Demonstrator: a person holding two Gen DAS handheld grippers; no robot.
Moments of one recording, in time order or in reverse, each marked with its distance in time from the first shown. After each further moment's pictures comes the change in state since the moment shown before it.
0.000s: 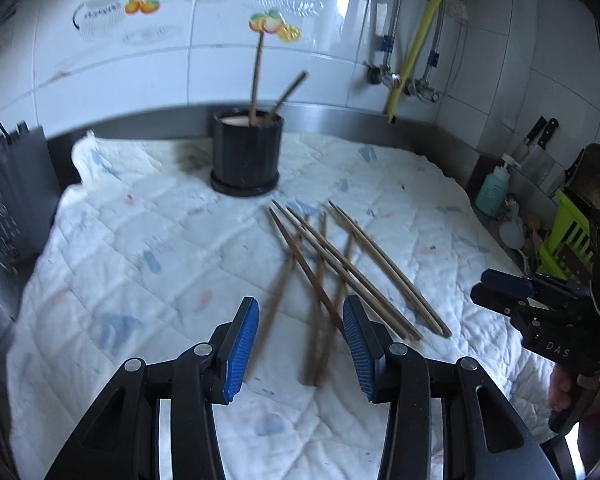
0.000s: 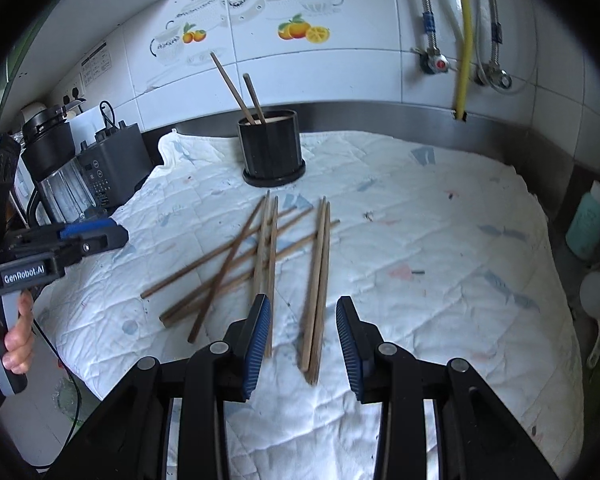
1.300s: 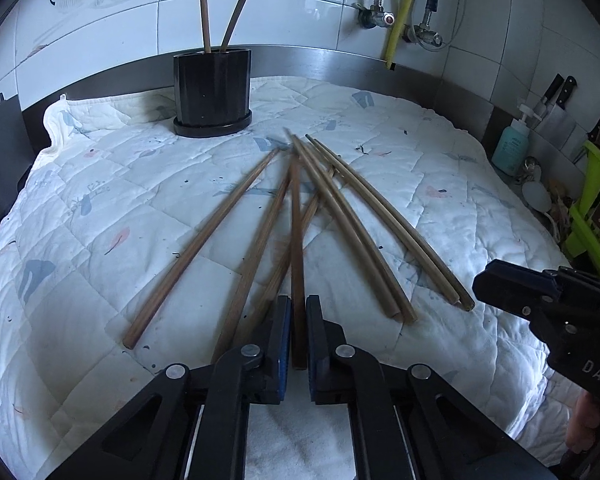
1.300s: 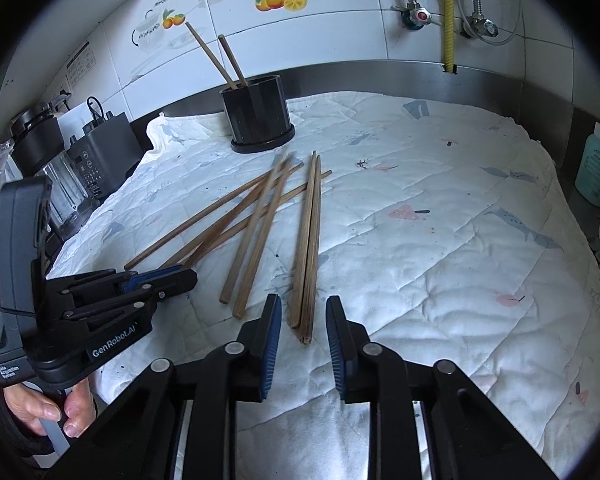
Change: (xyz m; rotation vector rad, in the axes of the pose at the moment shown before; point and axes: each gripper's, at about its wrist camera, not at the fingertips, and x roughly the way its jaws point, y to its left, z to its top) left arm 0.092 -0.053 -0.048 0.008 0.059 0.072; right arm 0.023 -0.011 -0.032 0.071 0.051 0.024
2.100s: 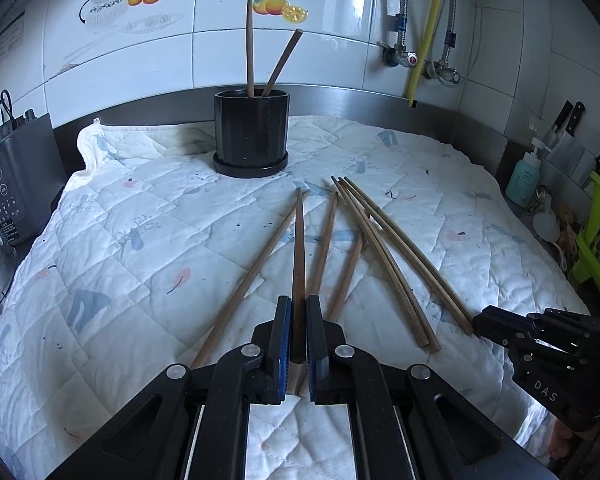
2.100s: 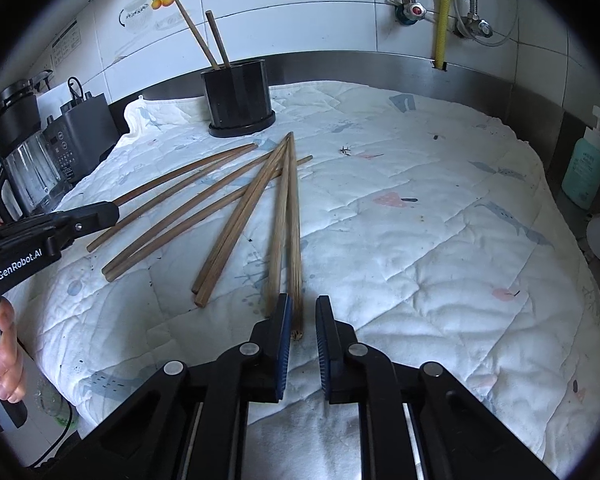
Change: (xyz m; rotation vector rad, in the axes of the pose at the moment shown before) left arm -0.037 0.033 0.019 -0.022 -0.095 0.054; right arm 0.015 0.000 -0.007 -0.024 0.014 -0.098
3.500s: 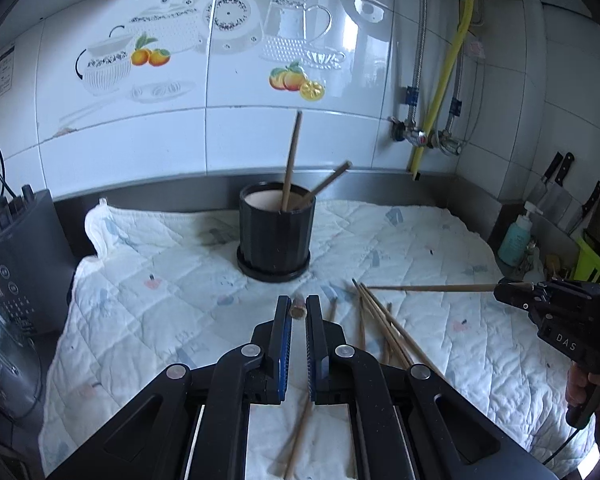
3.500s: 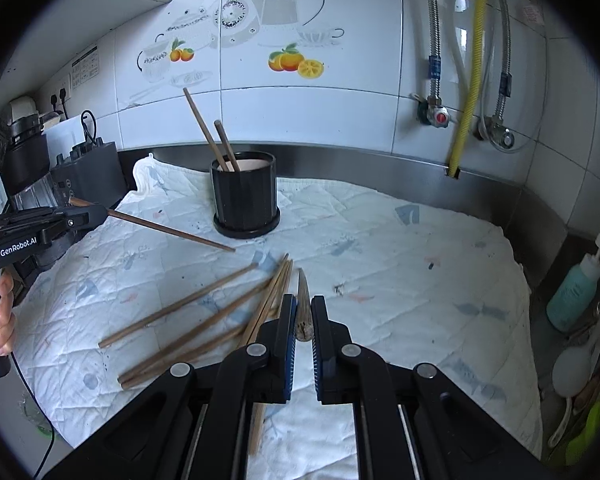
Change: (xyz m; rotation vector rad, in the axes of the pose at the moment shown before) left arm -0.037 0.067 0.120 0.016 -0.135 -0.060; right arm -0.028 0.004 0.103 -0.136 -0.159 -0.011
